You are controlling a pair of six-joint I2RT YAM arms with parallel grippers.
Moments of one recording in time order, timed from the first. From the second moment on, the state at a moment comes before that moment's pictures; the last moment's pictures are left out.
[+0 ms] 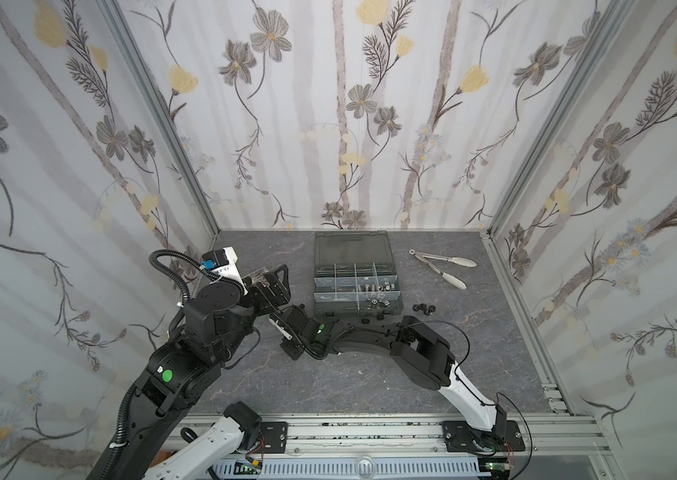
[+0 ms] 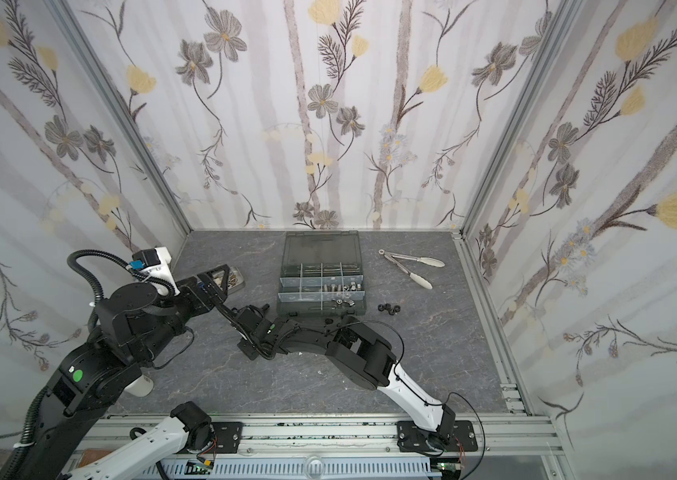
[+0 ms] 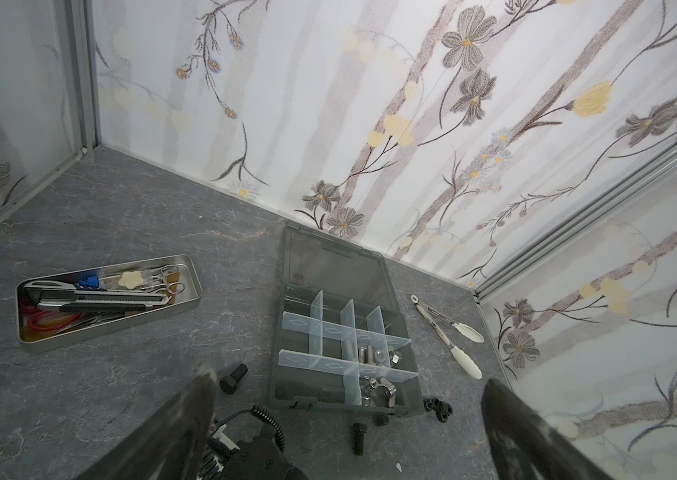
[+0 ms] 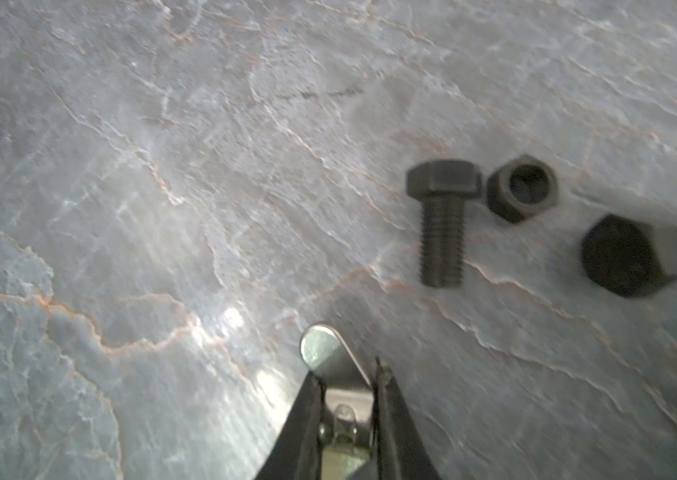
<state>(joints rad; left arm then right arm) -0.61 0.76 1.21 -0.74 -0.35 -0.66 1.15 2.32 1.73 -0.29 0.06 0.20</state>
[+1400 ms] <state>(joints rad) -0.32 1.07 0.80 -0.53 -0.10 -0.71 0.67 1.73 1.09 -0.15 -0.06 0.35</state>
